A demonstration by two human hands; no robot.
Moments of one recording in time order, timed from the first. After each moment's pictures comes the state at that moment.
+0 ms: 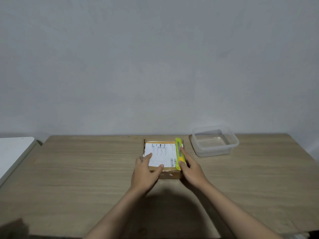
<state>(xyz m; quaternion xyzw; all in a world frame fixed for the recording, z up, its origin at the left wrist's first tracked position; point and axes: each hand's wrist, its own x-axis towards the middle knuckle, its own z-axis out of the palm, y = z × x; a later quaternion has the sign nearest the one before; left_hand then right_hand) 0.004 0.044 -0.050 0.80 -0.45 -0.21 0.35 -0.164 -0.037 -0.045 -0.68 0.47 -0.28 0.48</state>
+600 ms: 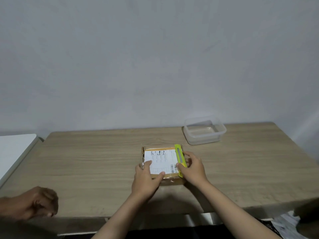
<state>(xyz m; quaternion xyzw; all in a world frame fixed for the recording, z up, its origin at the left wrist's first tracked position) -0.043 0.105 -0.050 0.82 -0.45 -0.24 0.27 -0.201 0.016 -0.040 -0.65 0.56 -0.30 0.41</state>
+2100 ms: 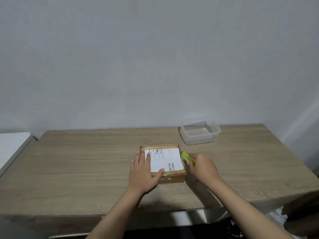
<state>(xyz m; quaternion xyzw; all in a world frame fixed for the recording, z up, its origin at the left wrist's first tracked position) -0.024 0.090 -0.072 0.78 -0.60 -0.08 0.16 -0.232 0.026 0.011 -0.78 0.58 -0.12 0.19</state>
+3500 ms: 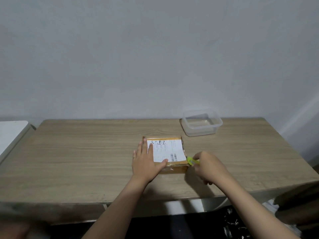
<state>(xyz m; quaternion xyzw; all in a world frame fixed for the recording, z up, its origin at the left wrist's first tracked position) -0.028 0.088 -0.068 0.80 -0.57 -0.10 0.16 -0.232 0.061 0.039 -0.77 0.60 0.00 0.21</state>
